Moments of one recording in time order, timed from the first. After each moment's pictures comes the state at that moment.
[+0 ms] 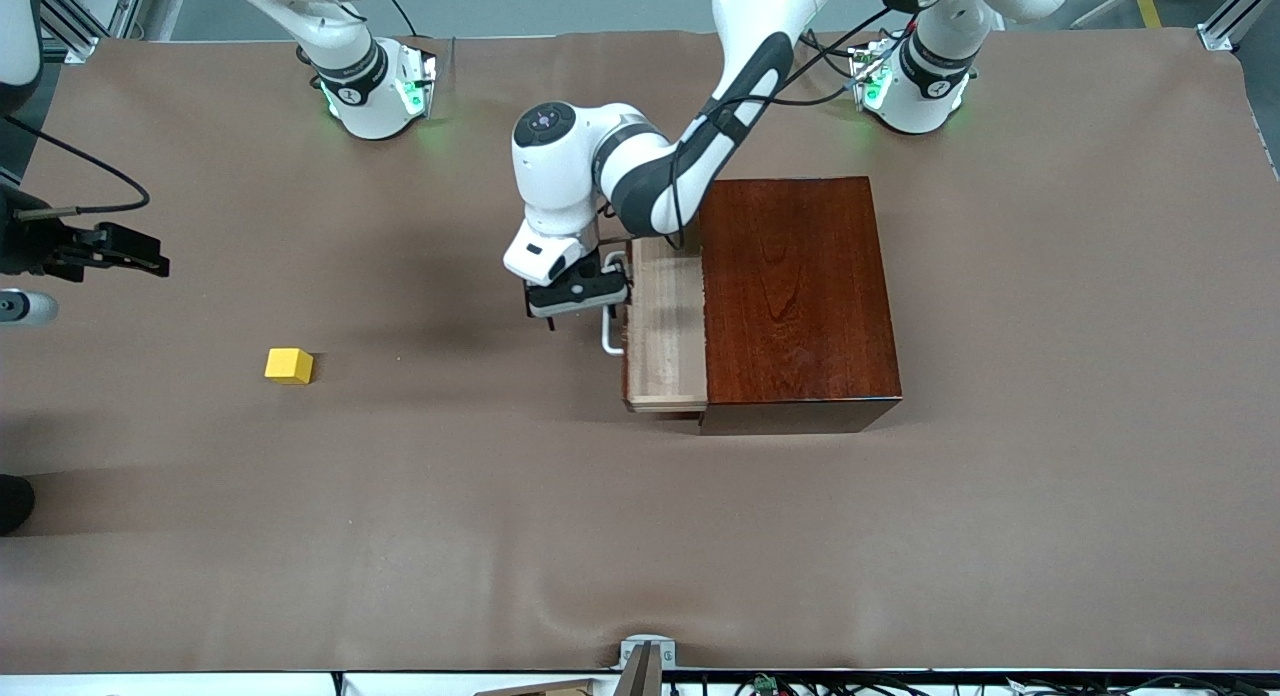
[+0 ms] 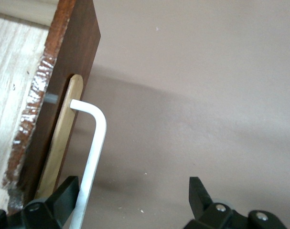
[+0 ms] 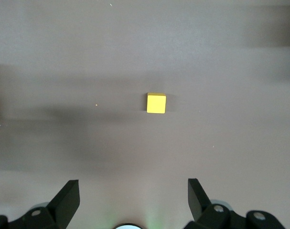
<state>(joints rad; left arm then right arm) -1.04 0.83 0.10 -1.22 0.20 2.20 -1.30 -0.11 0.15 0.06 -1.47 -0.02 1.45 -0.10</state>
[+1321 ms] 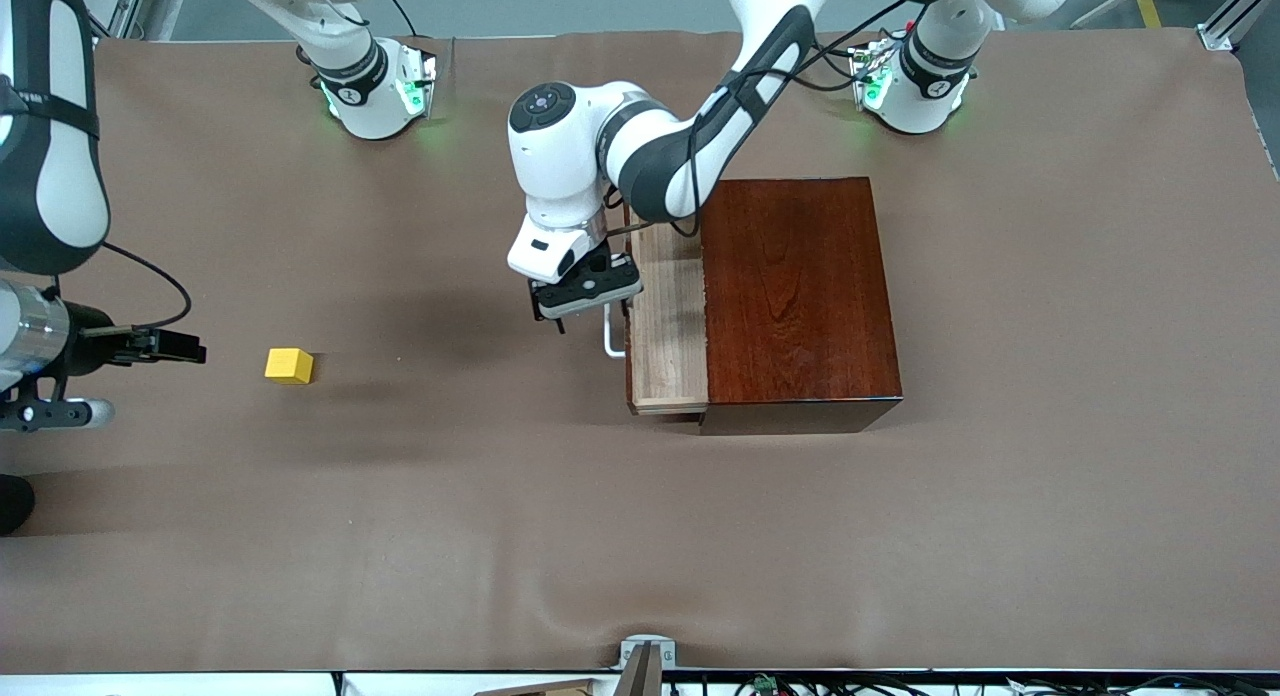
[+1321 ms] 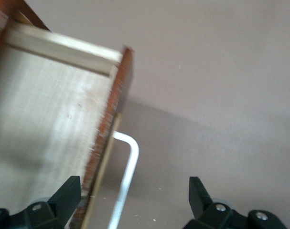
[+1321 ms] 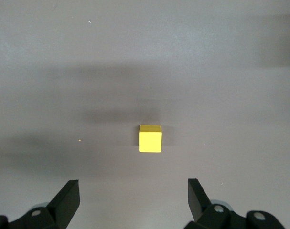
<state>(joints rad) -1.02 0.76 0.15 -1.15 0.19 2.03 -1.31 -0.14 0.36 0.06 -1.47 -0.02 1.66 -0.10</state>
